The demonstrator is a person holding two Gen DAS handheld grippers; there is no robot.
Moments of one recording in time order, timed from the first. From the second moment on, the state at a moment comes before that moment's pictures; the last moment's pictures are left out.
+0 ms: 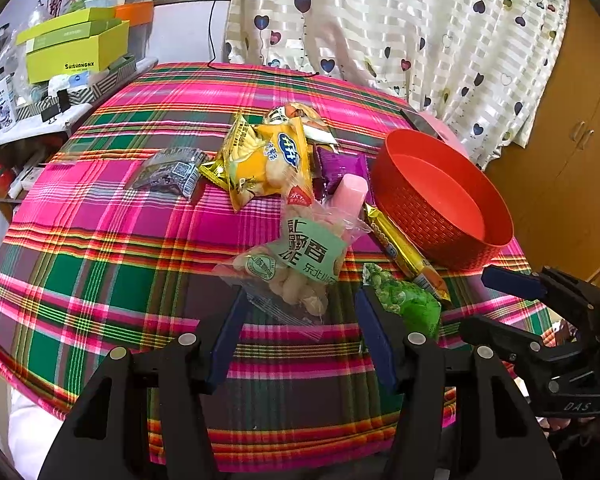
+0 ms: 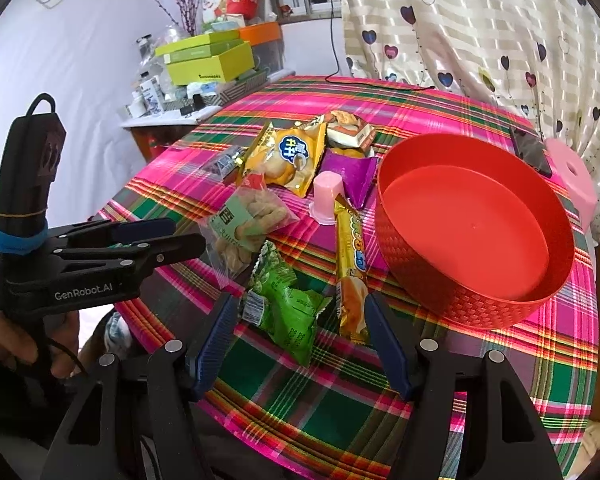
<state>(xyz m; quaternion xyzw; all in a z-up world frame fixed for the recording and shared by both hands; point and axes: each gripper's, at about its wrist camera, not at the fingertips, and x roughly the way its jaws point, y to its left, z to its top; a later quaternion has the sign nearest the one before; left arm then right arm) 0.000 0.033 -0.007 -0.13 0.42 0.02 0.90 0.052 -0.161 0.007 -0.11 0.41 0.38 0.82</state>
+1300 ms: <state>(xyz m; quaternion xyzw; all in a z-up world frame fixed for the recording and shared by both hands) 0.009 0.036 -0.005 -0.13 0.42 0.02 0.90 0.061 -0.165 0.002 -0.08 0.43 0.35 0.83</state>
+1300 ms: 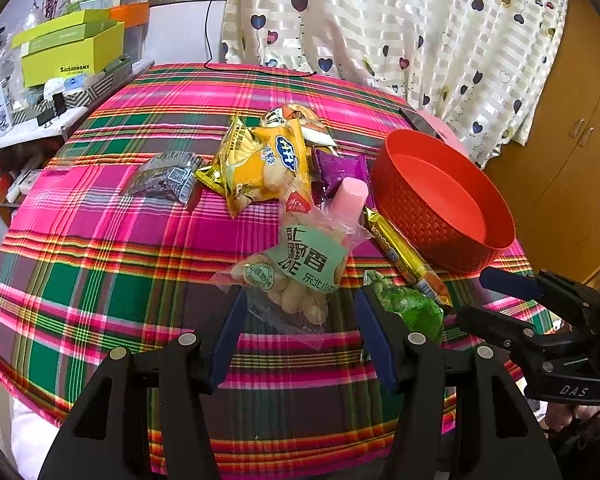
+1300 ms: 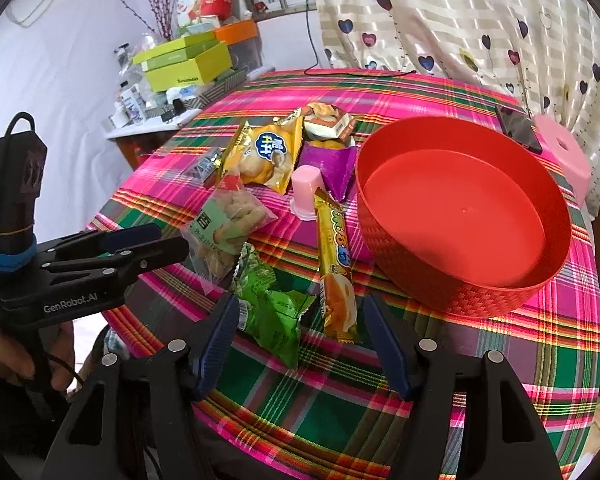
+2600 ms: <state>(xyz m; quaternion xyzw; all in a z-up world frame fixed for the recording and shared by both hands) 0.063 0.032 -0.036 -0.04 0.44 -0.03 0.90 0.114 -0.137 -0.045 -0.10 0.48 0.30 0.82</state>
